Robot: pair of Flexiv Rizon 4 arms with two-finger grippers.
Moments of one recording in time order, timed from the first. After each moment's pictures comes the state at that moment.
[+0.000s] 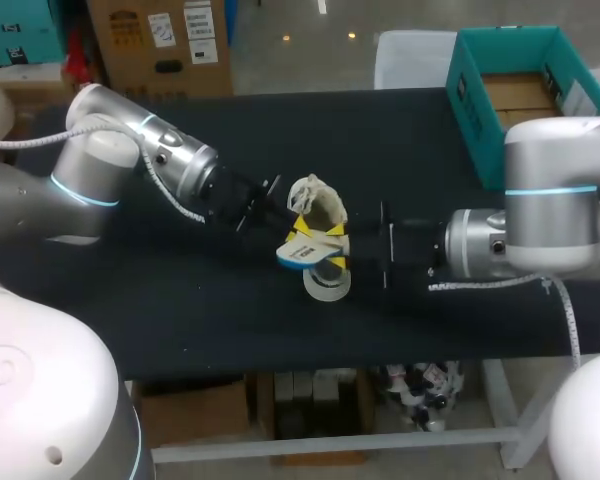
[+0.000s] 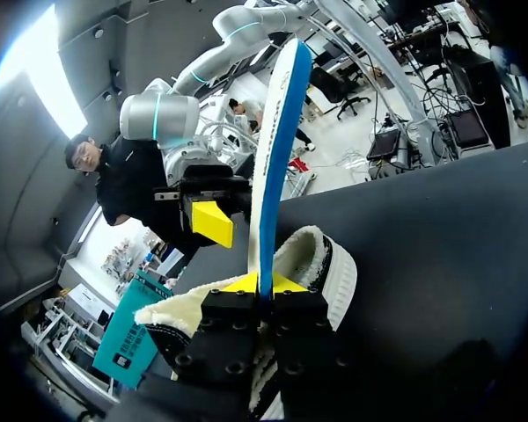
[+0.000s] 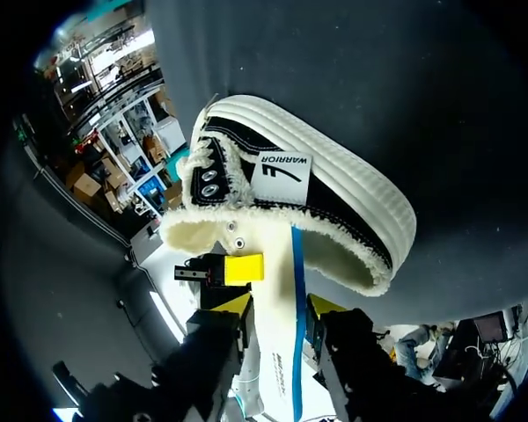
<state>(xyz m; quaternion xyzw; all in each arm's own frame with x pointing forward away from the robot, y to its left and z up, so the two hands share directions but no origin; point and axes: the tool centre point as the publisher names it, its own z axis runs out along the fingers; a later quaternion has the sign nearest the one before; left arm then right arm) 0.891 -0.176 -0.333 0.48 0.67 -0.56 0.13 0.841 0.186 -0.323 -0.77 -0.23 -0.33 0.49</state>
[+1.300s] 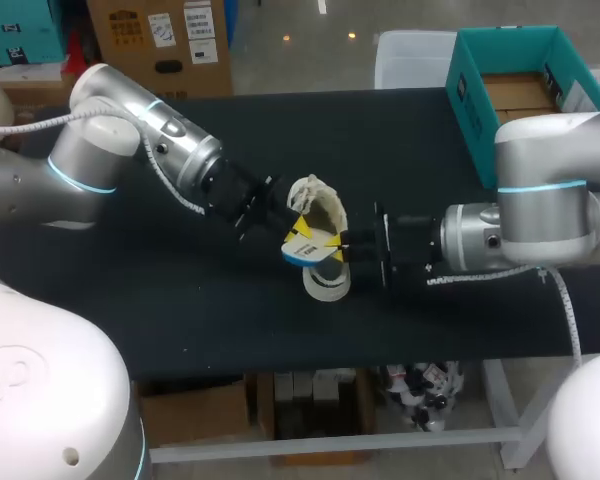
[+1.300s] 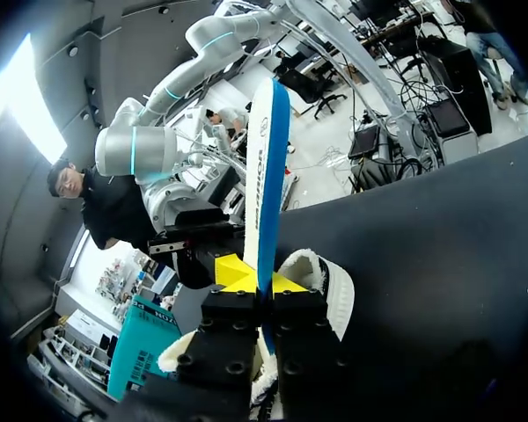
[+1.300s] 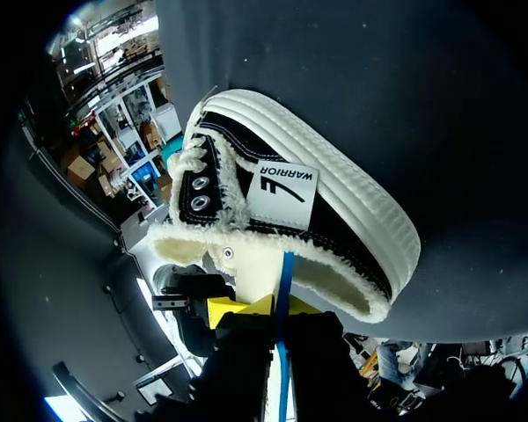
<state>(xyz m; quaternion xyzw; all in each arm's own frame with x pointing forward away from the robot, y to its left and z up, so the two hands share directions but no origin) 0.872 -0.176 -0.313 0.54 0.64 -0.54 0.12 0.848 0.189 -0.336 -0.77 -0.28 -0.32 0.48</state>
